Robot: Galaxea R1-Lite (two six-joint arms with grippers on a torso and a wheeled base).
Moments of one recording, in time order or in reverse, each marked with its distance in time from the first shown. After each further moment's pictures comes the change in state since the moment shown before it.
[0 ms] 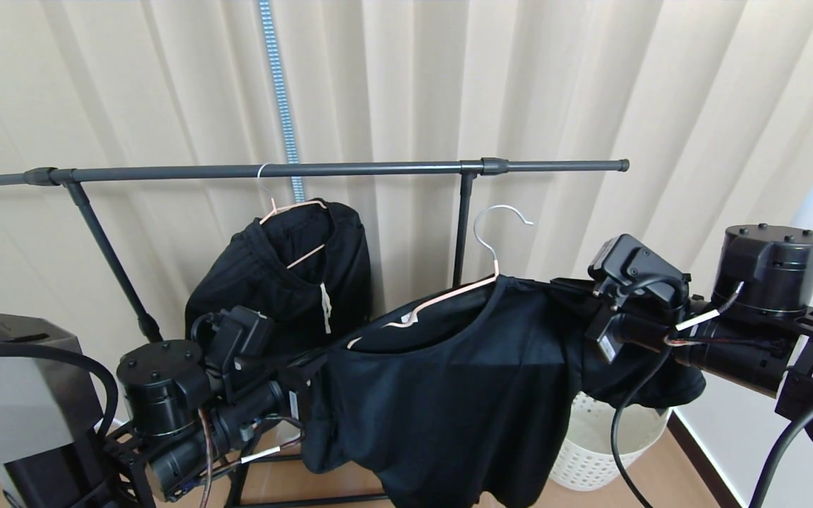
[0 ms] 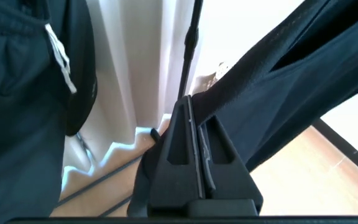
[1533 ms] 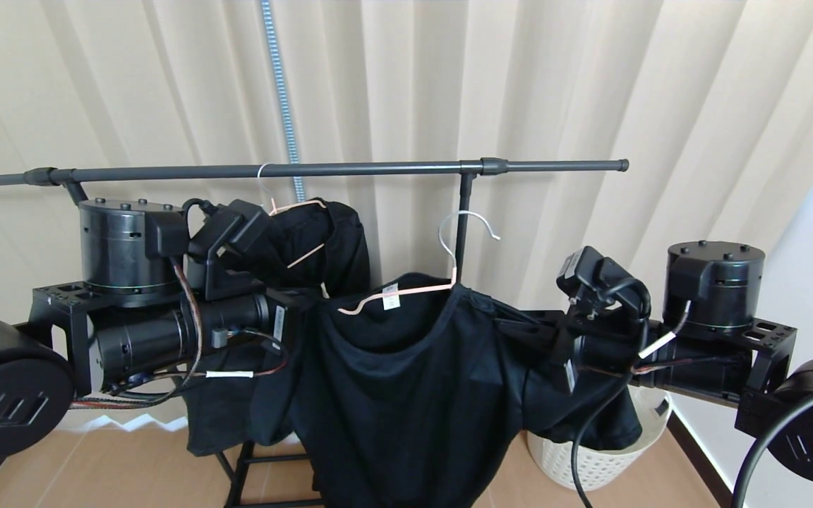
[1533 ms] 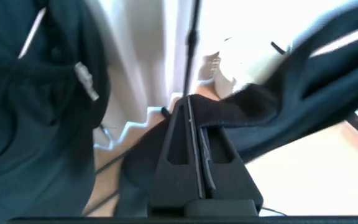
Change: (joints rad) left arm 0.001 -0.399 -0.524 1.106 -0.016 0.118; right arm 0.106 0.067 -0.016 0.010 0.198 0.265
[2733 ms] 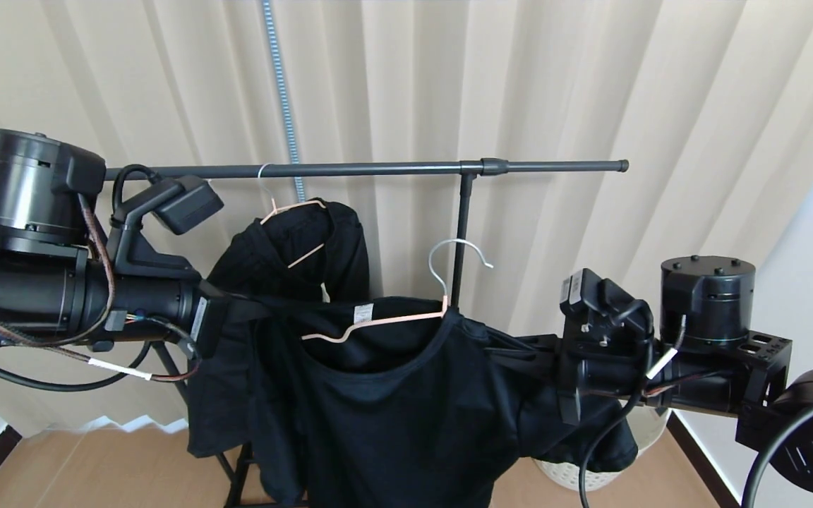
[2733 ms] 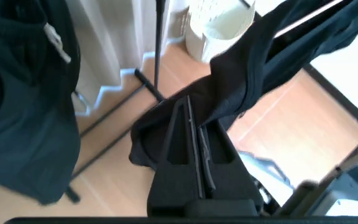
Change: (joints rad) left arm 0.148 -0.129 -0.247 0.631 -0.230 0.164; right arm -0.005 0.000 0.039 0.007 0.188 -0.003
